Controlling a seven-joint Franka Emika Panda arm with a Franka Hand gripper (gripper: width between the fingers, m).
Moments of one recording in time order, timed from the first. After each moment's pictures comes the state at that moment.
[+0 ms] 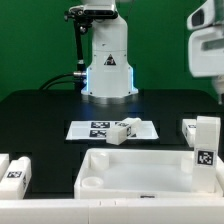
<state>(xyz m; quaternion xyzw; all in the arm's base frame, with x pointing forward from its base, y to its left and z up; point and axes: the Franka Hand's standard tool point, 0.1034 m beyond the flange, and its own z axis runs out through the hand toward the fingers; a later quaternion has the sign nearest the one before) 0.562 0.167 0.117 -0.88 0.46 -0.07 0.08</state>
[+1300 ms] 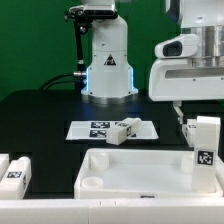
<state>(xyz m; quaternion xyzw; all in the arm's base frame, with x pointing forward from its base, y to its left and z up) 0.500 0.147 0.076 -1.00 0.05 -0.03 0.03</state>
